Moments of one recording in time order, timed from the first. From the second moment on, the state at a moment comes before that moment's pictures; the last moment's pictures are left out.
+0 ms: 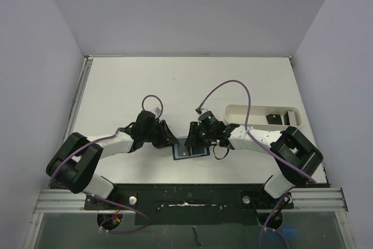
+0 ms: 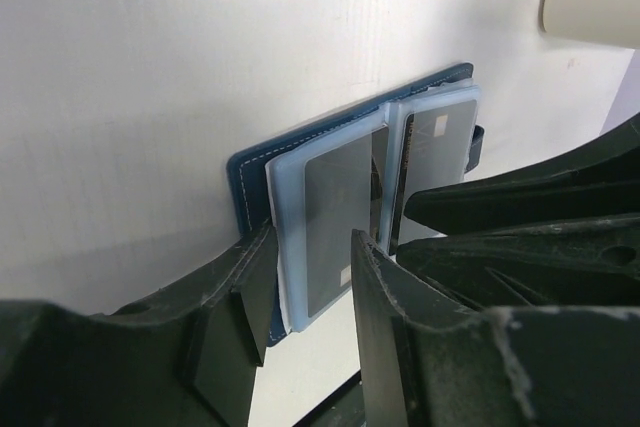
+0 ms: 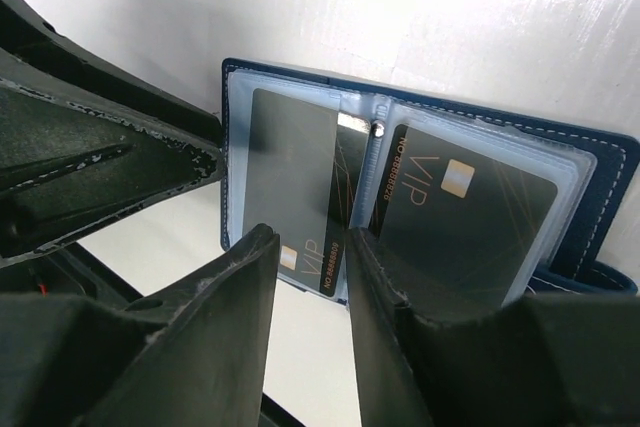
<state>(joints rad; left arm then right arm) -0.55 1.48 0.55 0.13 0.33 -0.93 0.80 1.56 0.77 -0.06 -0.15 0.75</state>
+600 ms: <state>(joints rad) -0.55 1.53 0.55 0.19 0.35 -0.95 0.80 1.65 0.80 -0.01 -0.18 0.72</state>
